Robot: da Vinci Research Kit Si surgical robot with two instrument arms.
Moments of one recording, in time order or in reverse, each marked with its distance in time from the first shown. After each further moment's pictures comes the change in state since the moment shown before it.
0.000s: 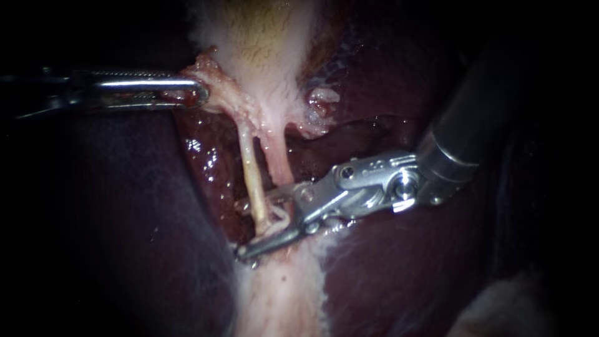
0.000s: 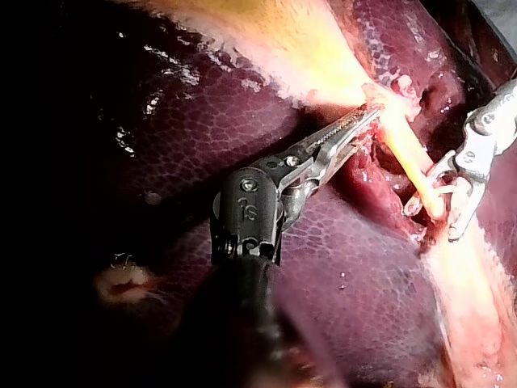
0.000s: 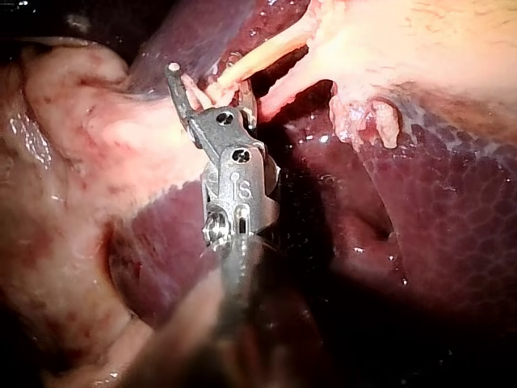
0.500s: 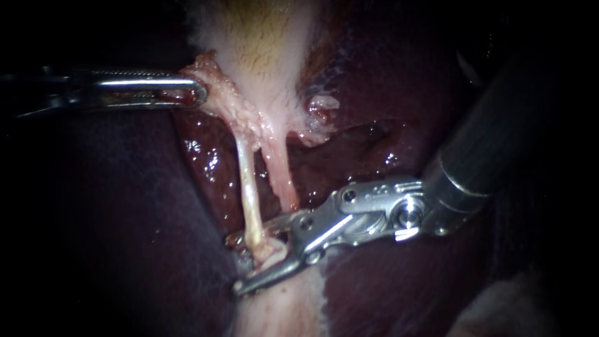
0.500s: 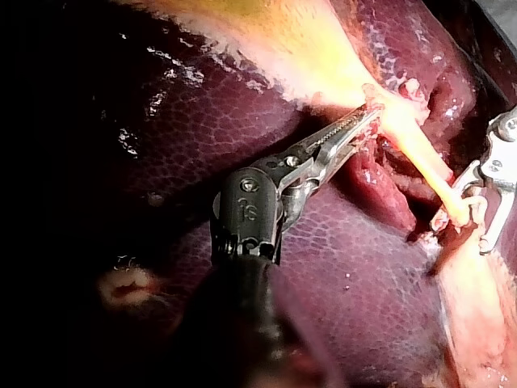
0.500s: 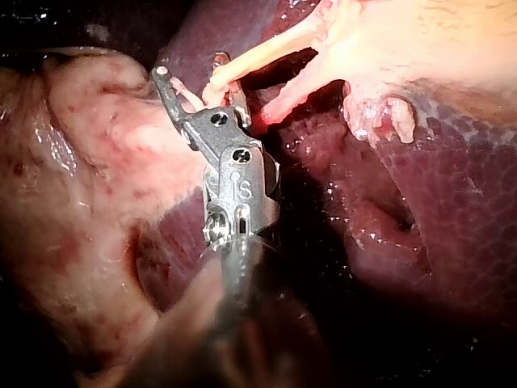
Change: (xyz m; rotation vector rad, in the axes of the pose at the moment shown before) right arm 0.001 -0.003 0.001 0.106 -0.009 0.009; left arm 0.000 -0.001 0.000 -0.001 0.000 0.000
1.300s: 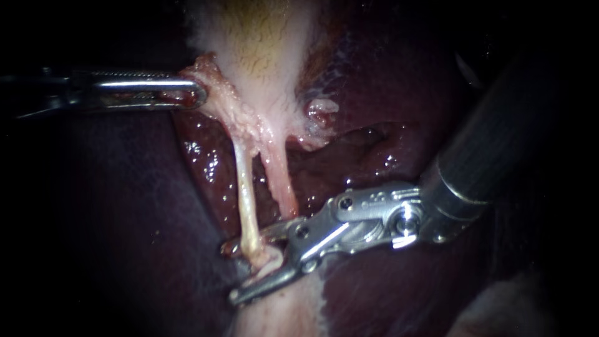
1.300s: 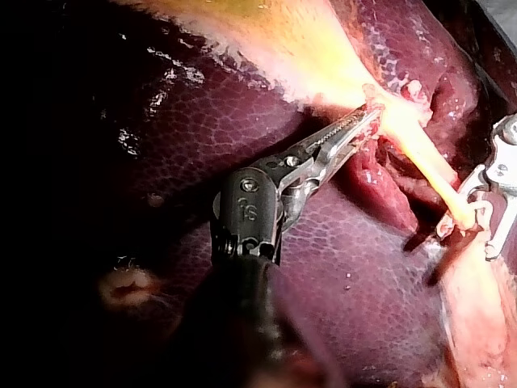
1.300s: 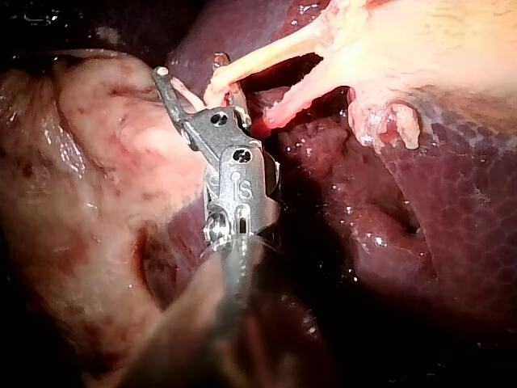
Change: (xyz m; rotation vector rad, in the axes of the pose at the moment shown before) right arm 0.001 -0.001 0.001 0.006 -0.001 -0.003; left arm 0.000 0.000 0.000 0.000 0.000 -0.001
